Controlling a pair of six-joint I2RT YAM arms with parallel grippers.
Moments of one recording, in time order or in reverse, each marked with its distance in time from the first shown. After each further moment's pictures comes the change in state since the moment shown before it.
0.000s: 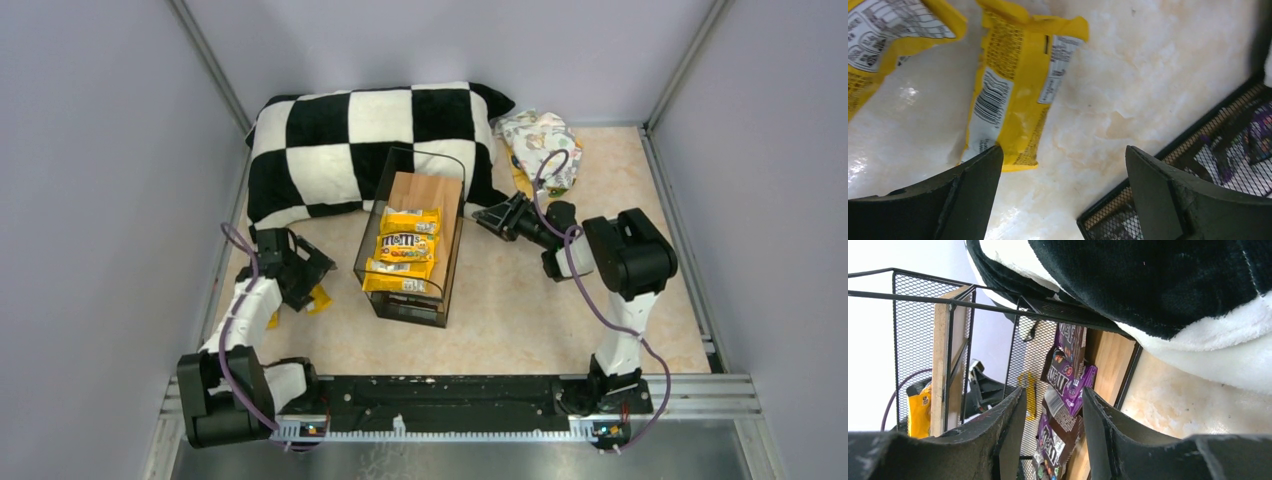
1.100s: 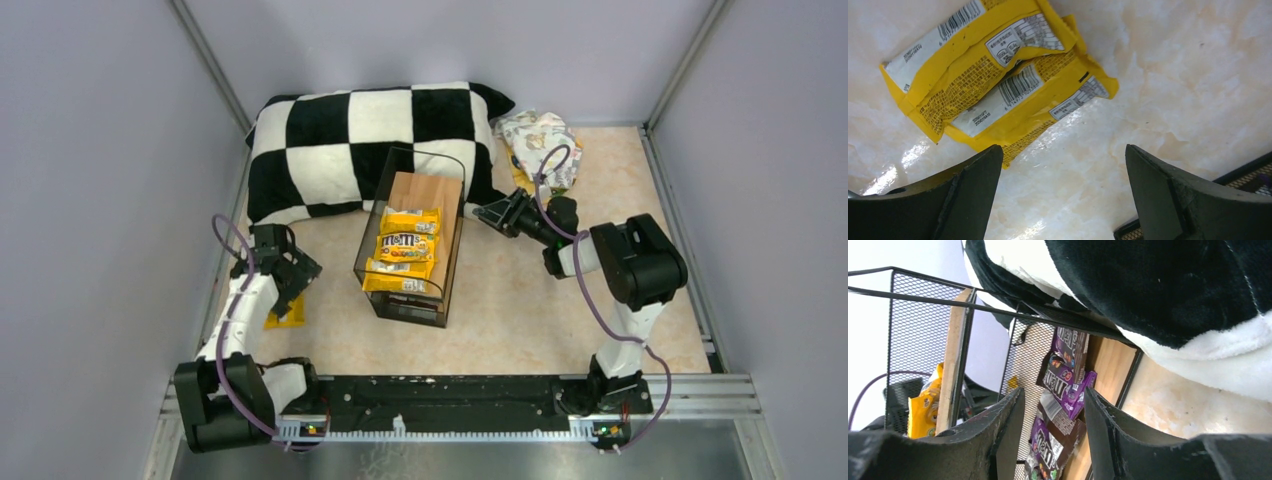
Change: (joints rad) left arm -0.002 -0.051 0.096 -0.216 -0.232 0.040; right arm 0.008 -0.086 0.000 -0.123 0.047 -0.094
